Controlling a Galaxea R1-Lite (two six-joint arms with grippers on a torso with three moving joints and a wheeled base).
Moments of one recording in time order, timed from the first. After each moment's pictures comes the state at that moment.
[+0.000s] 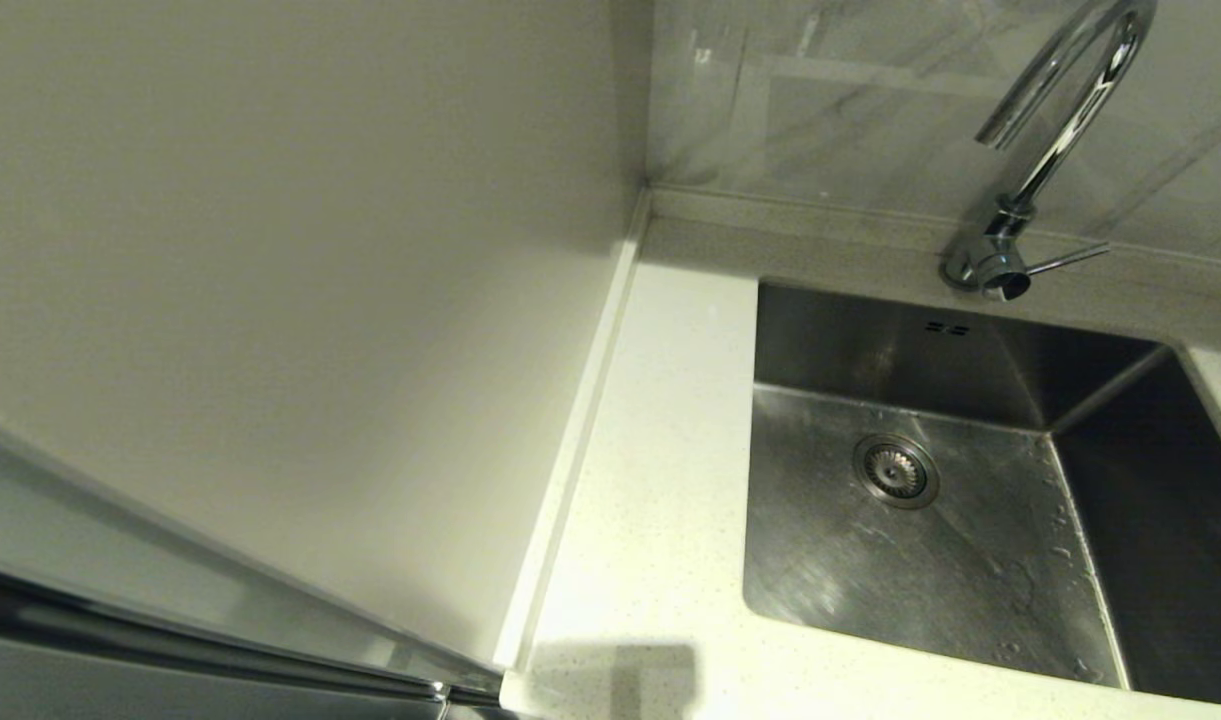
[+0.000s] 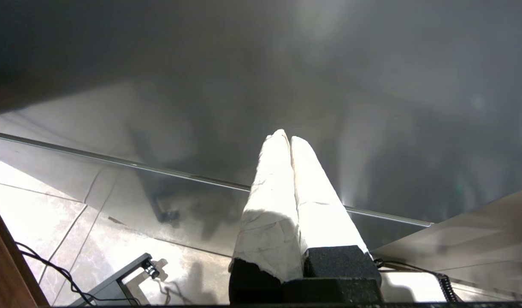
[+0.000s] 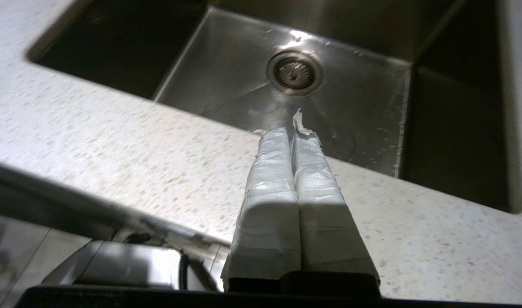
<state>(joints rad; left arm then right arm) 0.00 0.00 0.00 0.00 0.02 -0.02 0.00 0.00 -0.04 0.05 0.03 -0.04</state>
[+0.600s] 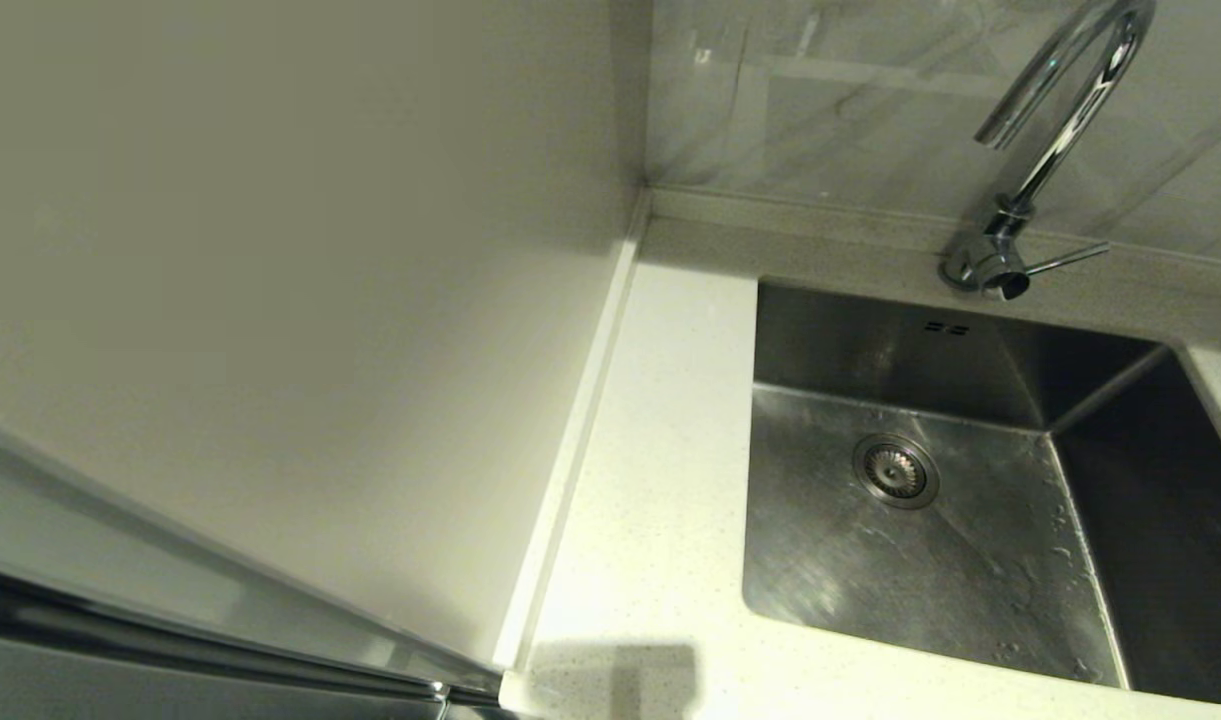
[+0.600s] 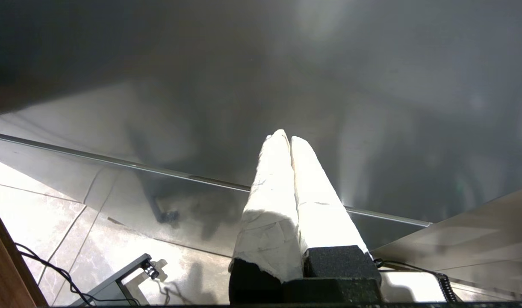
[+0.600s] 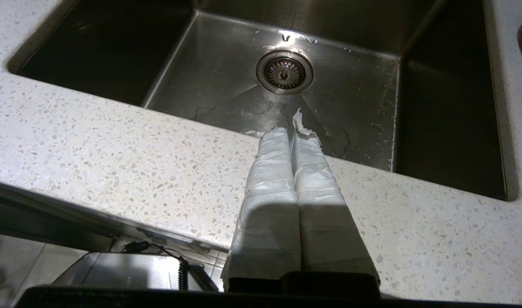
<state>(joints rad) 0.00 0.00 0.00 0.00 0.02 -0.02 0.00 0.00 0.00 0.00 -0.02 -0.01</state>
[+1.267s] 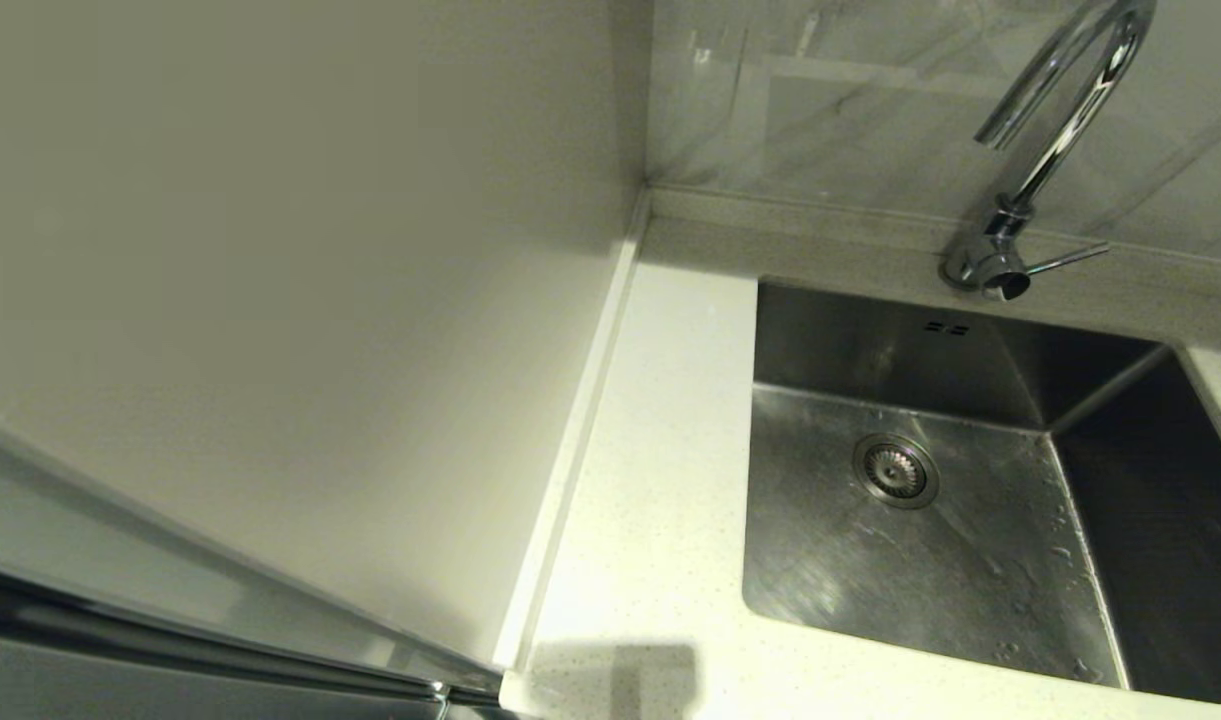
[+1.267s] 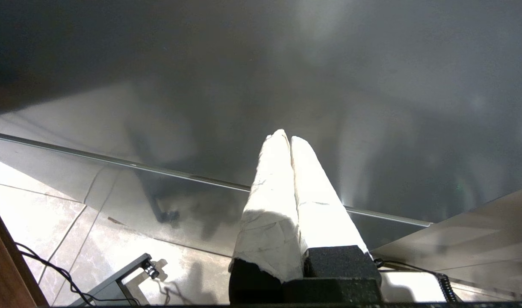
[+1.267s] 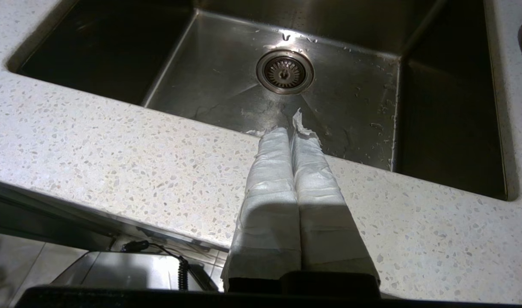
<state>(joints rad) 0.00 0.00 0.00 0.00 0.02 -0.02 0.00 0.00 0.00 0.00 -0.02 -0.01</state>
